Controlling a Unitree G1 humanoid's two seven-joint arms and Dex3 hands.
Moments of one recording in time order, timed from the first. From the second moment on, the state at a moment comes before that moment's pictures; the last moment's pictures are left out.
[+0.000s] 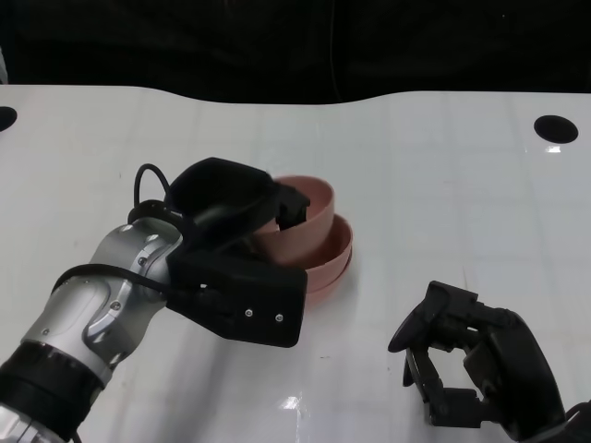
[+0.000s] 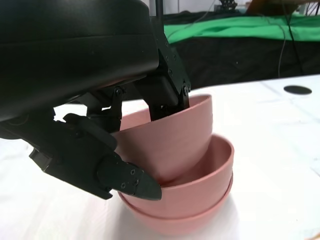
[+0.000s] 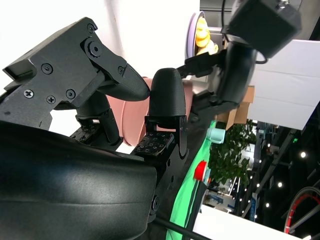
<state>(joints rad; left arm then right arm) -0.61 0.32 -0.46 0.40 0.73 -0.21 -0.14 0.09 0.00 0.11 0.16 0.03 -0.54 0.21</state>
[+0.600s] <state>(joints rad) -0.61 0.30 -0.51 0.47 0.85 -0.16 -0.03 0.09 0.00 0.12 0.15 0.03 -0.53 0.21</state>
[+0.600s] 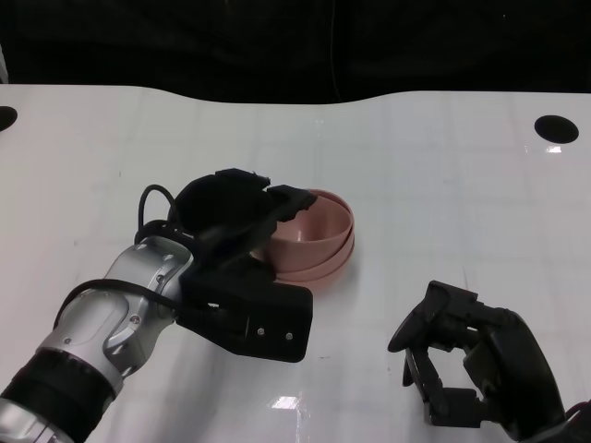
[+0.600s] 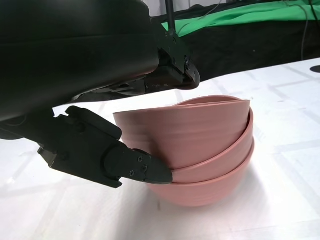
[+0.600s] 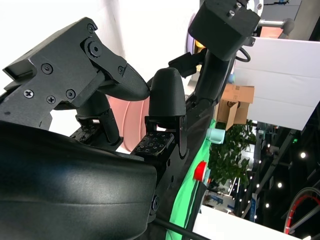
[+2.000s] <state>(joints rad) 0.10 0.34 -0.10 -0.02 0.23 -0.68 0.08 0.11 0.00 0.12 0.13 0.03 -0.52 0.22</state>
